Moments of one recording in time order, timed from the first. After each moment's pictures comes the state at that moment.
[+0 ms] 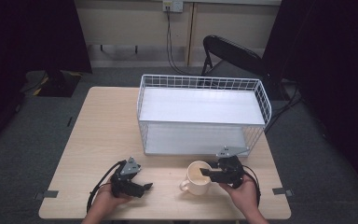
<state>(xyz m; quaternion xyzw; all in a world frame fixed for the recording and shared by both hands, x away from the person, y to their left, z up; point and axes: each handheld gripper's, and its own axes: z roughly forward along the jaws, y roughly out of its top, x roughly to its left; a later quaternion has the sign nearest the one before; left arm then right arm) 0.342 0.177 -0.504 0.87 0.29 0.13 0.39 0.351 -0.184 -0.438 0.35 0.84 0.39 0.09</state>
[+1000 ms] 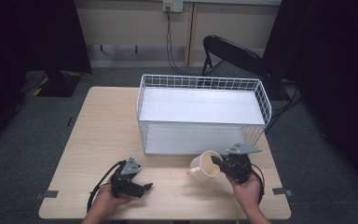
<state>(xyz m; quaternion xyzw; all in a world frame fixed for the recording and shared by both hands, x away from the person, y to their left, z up) 0.342 0.177 -0.504 0.87 0.29 0.12 0.39 0.355 -0.207 -0.433 0.40 0.79 0.43 0.17</state>
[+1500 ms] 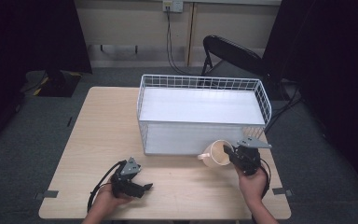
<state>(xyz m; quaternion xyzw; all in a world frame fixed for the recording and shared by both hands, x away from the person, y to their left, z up) 0.342 0.177 -0.504 0.87 0.29 0.12 0.38 0.373 -0.232 -0.431 0.45 0.75 0.41 0.25</state>
